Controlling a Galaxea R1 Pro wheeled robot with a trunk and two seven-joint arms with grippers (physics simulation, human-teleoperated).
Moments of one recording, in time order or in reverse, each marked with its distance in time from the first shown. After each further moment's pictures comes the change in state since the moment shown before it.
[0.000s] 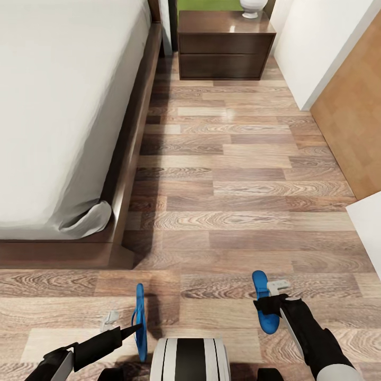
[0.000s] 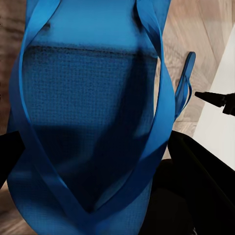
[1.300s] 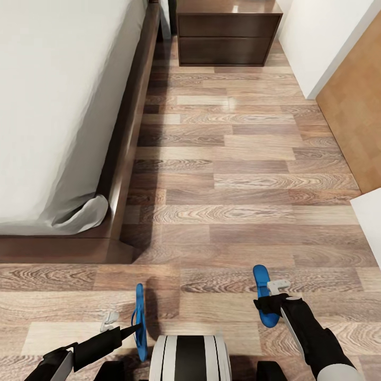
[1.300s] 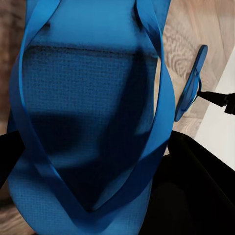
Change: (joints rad) left arm 0.000 0.001 0.001 0.000 0.000 0.000 0.002; right arm 0.000 -0.002 -0.004 -0.006 -0.002 0.000 0.008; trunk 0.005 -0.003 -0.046
